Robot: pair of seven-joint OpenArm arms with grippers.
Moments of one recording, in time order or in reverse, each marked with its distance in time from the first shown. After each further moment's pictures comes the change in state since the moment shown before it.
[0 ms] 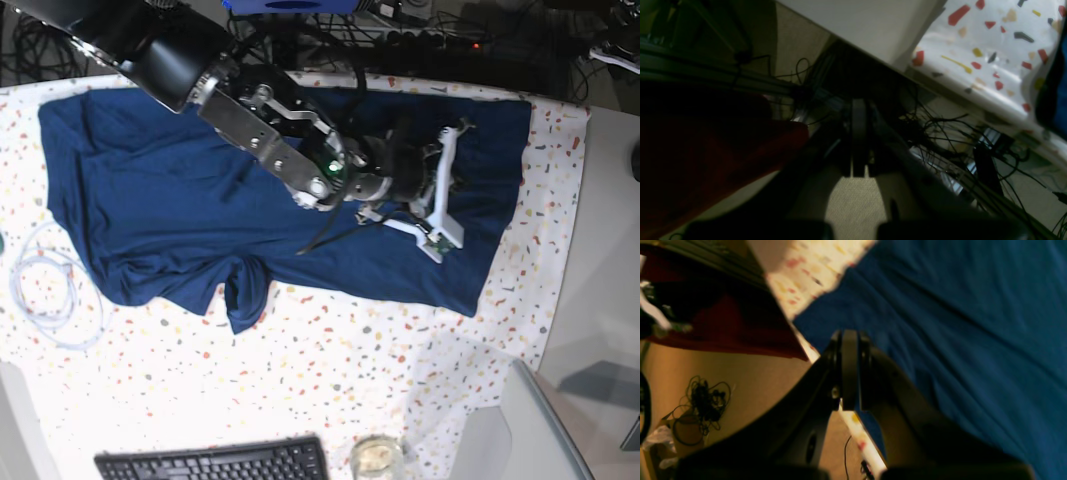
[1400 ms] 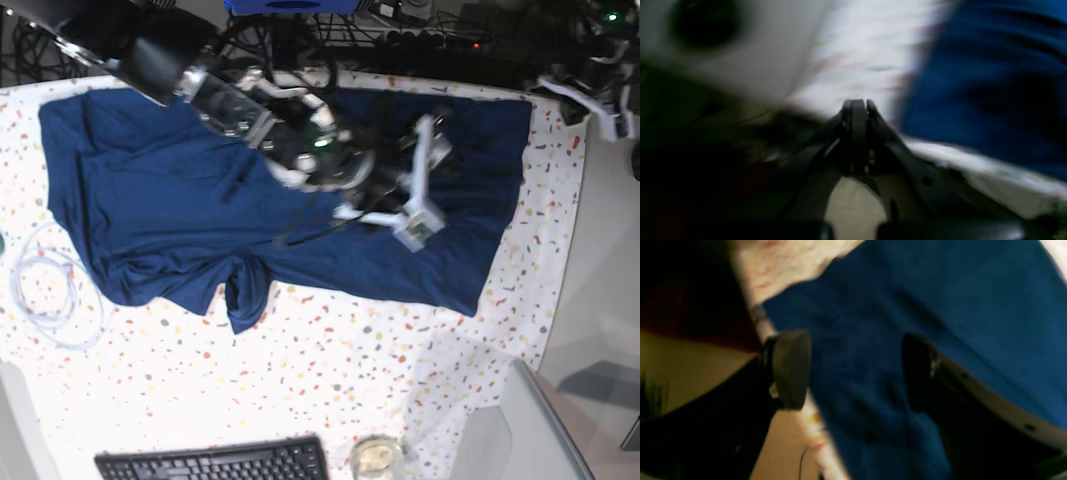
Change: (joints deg) left arm 0.3 9.3 13.2 19.5 -0.4 0.3 7.2; right arm -2.5 6.2 -0.4 2.9 -9.8 -0.2 7.0
